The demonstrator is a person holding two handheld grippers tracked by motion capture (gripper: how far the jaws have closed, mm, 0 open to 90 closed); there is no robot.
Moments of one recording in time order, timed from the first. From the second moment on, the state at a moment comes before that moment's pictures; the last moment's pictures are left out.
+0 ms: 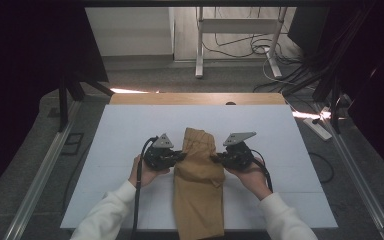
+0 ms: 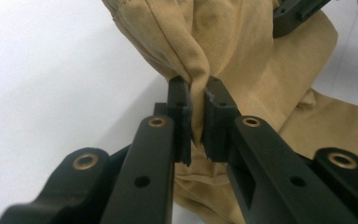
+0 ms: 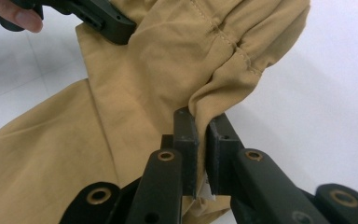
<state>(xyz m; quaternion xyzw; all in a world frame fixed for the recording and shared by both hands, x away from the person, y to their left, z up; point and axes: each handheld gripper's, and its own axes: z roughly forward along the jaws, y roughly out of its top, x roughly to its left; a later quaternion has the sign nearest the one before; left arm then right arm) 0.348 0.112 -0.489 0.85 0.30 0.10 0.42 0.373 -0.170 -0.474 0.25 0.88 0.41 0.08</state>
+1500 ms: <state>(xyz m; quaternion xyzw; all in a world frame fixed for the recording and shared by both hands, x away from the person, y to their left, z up) 0.311 0.115 -0.497 0.86 0.28 0.09 0.42 0.331 -0.170 -0.481 0.22 0.88 0.41 0.06</state>
